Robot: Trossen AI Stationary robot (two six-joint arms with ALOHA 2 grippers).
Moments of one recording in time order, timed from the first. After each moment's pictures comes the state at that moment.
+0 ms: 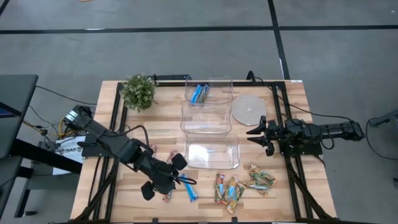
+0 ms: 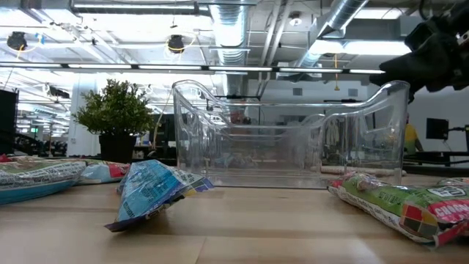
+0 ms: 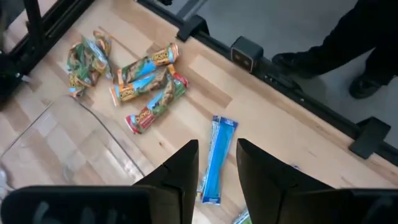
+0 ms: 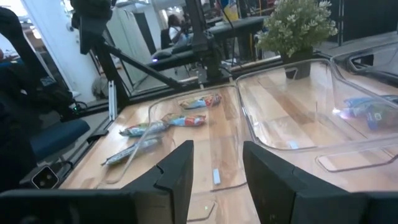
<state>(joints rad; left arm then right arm) -0.54 1.56 1.50 -0.79 0.01 0.38 0.06 0.11 0.01 0.00 0.00 0.22</state>
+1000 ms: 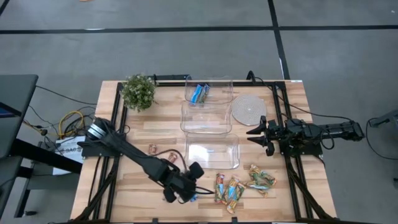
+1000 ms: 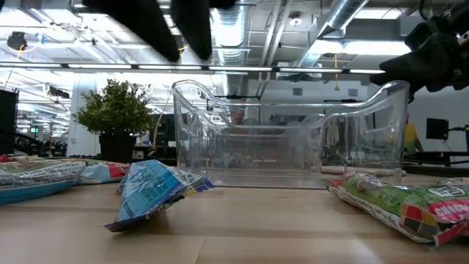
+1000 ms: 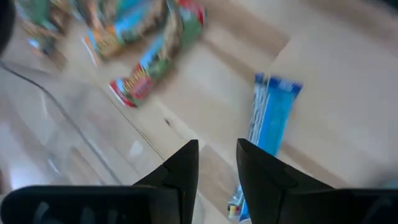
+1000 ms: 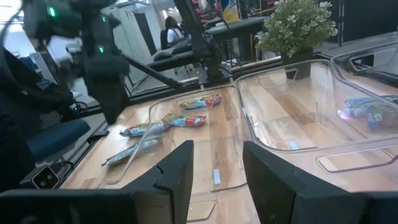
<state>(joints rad) -0.52 1.91 1.50 -0.66 -0.18 0.47 0.06 0.11 0.01 0.00 0.00 0.22</state>
